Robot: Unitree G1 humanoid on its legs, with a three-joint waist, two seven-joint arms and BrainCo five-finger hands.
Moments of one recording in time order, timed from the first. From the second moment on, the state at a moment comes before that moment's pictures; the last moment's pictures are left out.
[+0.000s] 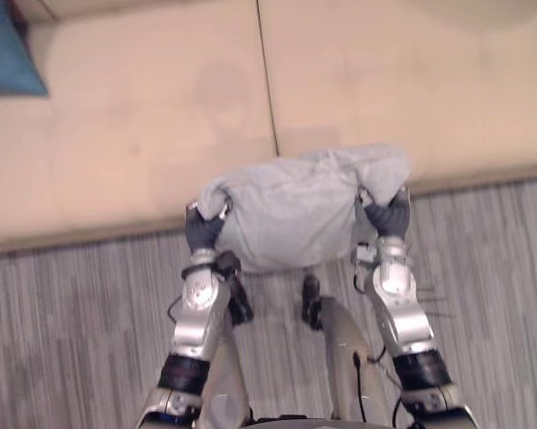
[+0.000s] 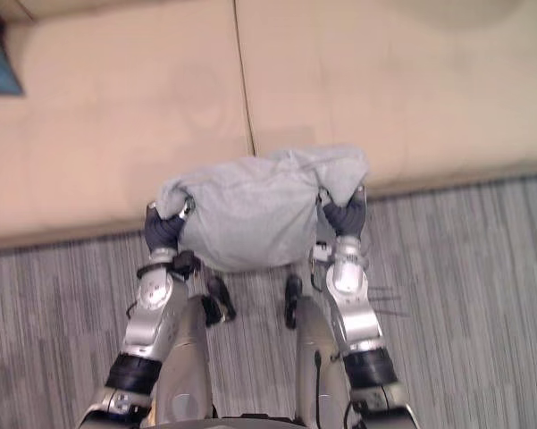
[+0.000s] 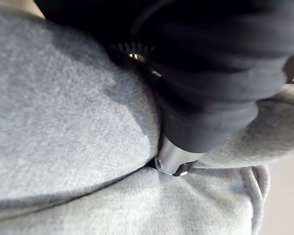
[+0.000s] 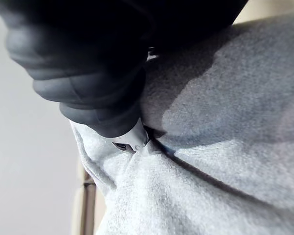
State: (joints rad) left arm -0.03 0.04 -0.12 0.06 -0.28 -0.24 0.30; right arm -0.08 -0.09 0.15 -0.06 0.04 -0.16 -0.33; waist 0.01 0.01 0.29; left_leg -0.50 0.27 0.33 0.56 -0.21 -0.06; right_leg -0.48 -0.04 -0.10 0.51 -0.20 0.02
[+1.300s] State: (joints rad) left arm 0.08 0.07 -0.18 0.12 -0.22 -0.22 0.16; right arm -0.05 -0.21 0.11 0.05 0.00 -0.15 -0.19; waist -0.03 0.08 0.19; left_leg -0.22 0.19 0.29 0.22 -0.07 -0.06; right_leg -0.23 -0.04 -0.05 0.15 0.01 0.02
